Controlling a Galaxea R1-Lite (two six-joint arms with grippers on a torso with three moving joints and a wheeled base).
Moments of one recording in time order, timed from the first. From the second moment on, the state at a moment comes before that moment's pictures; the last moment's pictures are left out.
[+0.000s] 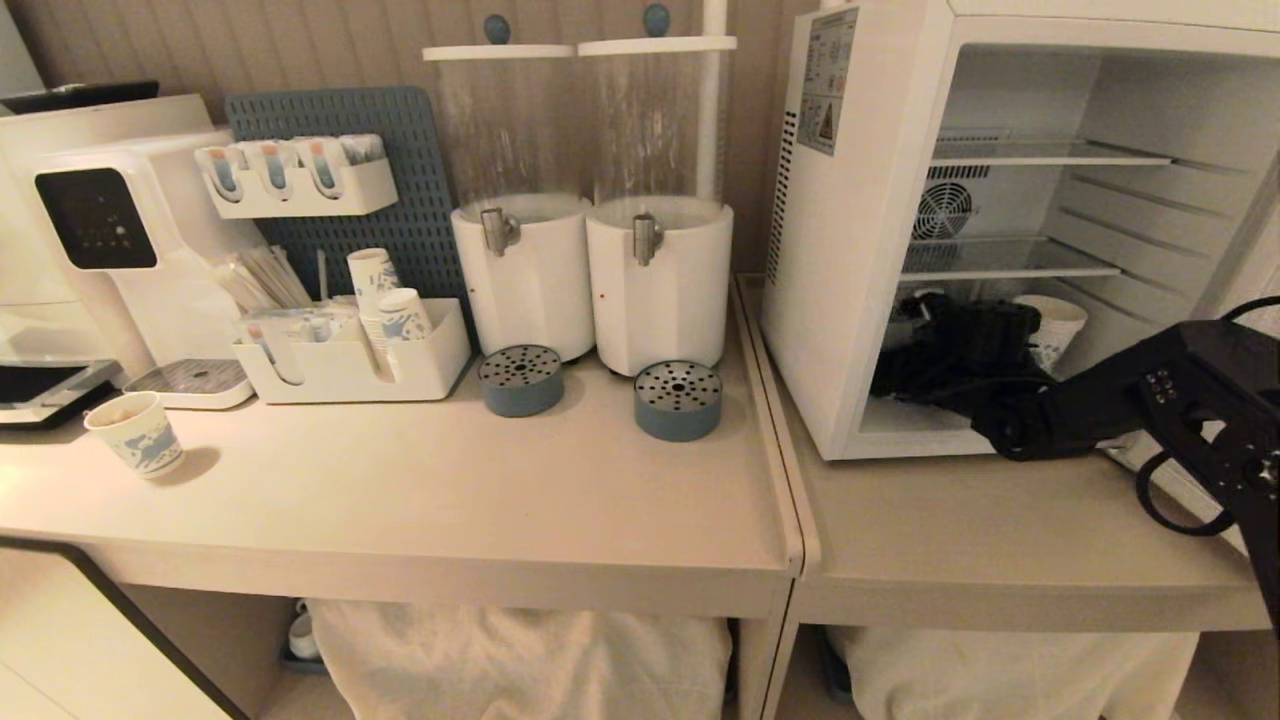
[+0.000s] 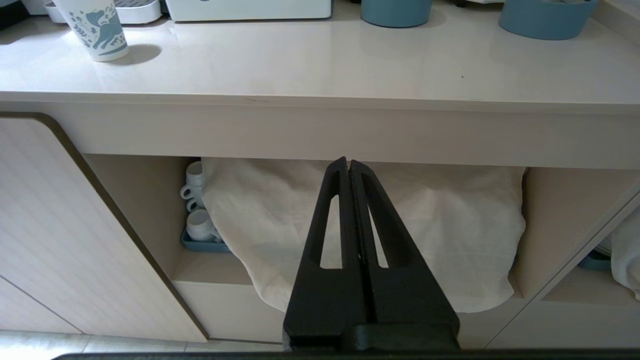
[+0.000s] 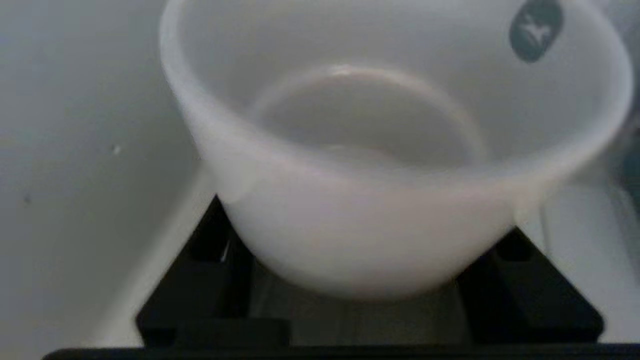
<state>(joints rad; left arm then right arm) 0.00 0.00 -0.03 0.06 0.00 0.00 0.01 2.48 -1.51 -0.69 0.26 -0.09</state>
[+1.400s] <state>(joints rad) 0.00 0.00 -0.03 0.06 0.00 0.00 0.01 2.49 -1.49 -0.64 0.21 -0.11</state>
